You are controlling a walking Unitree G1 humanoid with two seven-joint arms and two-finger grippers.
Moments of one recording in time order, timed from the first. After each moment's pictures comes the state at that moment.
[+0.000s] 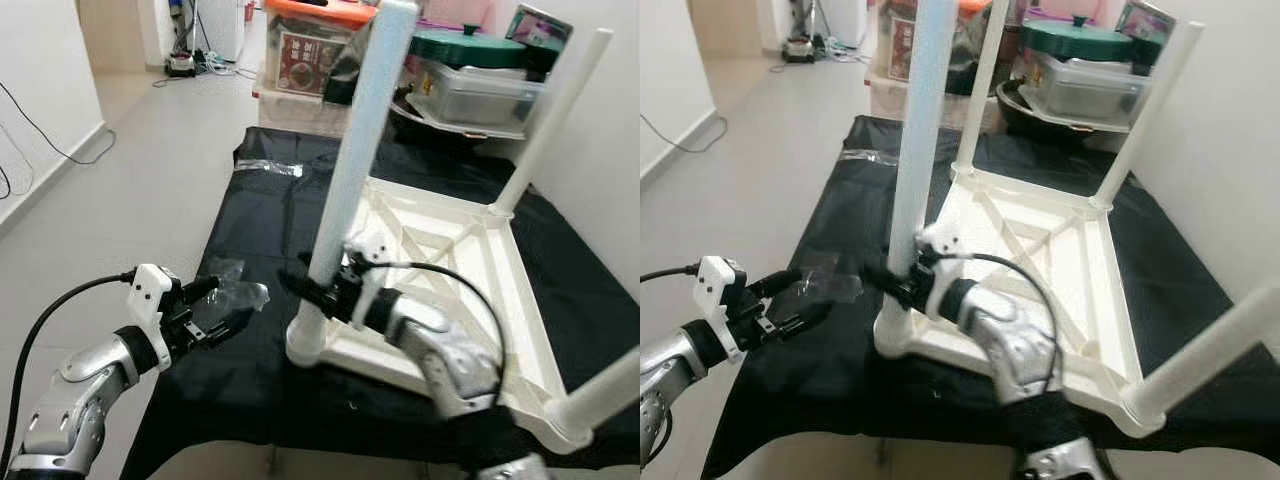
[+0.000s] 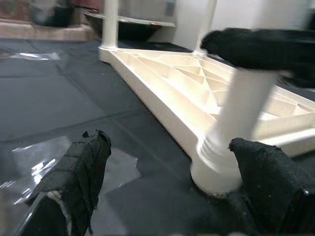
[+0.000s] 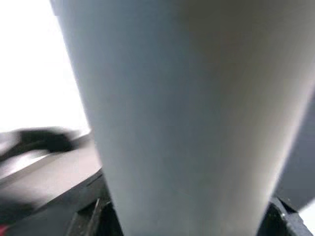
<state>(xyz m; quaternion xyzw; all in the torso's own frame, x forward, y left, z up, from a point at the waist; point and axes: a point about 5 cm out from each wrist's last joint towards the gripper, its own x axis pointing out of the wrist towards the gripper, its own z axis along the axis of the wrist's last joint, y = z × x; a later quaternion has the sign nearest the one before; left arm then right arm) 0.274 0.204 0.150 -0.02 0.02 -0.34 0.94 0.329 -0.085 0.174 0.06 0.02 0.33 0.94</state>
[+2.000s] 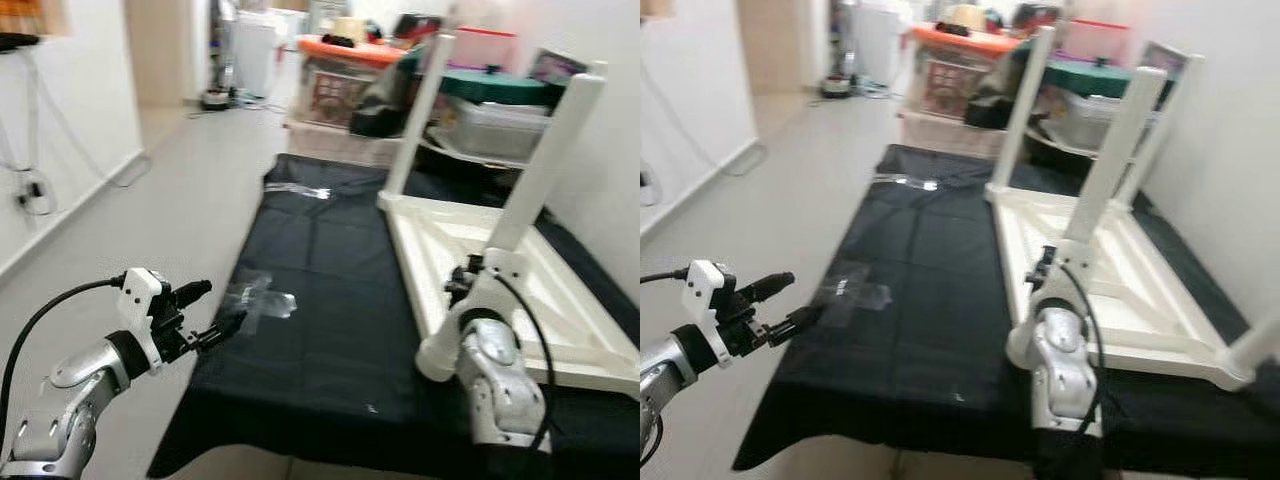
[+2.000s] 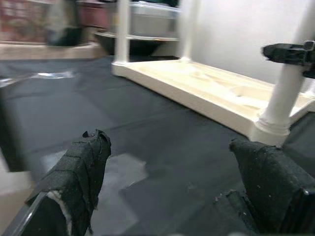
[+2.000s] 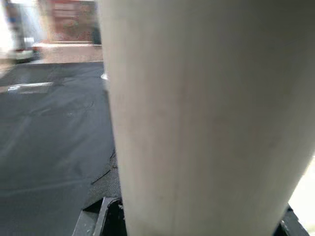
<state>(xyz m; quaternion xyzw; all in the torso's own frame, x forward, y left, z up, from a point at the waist) 0.272 0.209 0.152 -0.02 0.02 -0.34 0.94 0.311 -0.177 0.153 0.05 0.06 -0.11 0.99</state>
